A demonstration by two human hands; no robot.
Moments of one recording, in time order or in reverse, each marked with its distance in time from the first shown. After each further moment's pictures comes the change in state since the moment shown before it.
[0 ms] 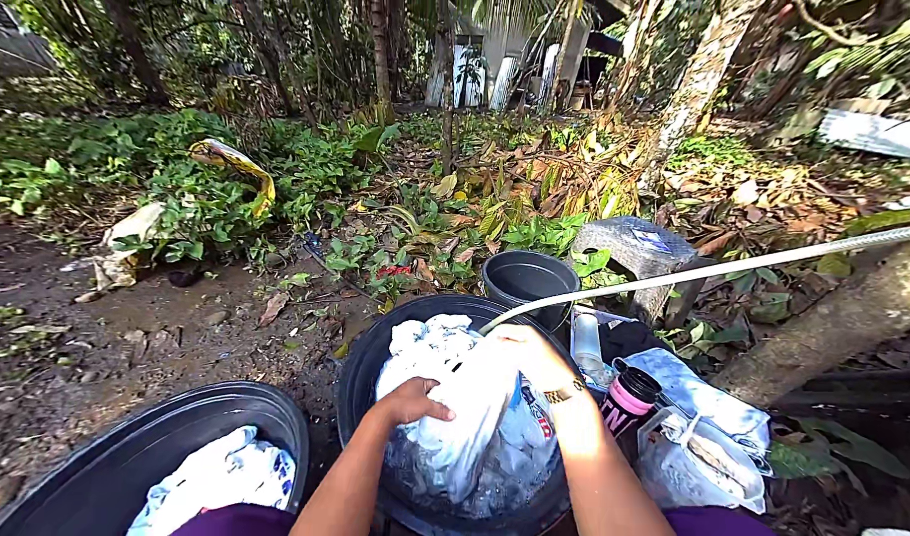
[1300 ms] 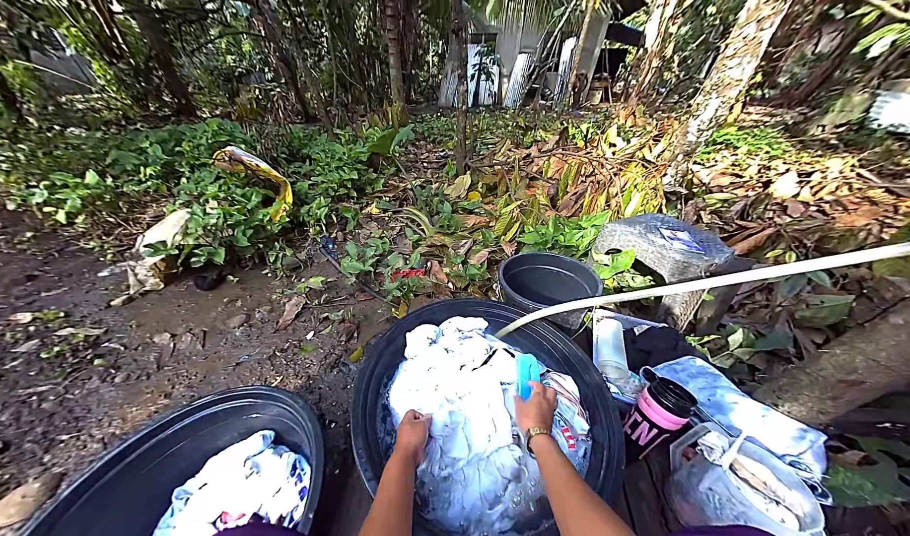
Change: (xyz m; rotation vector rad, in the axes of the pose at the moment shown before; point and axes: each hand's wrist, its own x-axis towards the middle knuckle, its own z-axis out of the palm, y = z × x) left_hand 0.053 -0.107 0.048 -0.543 0.624 -0.429; right_hand 0.012 0.191 0.054 -0.443 0.445 0.670
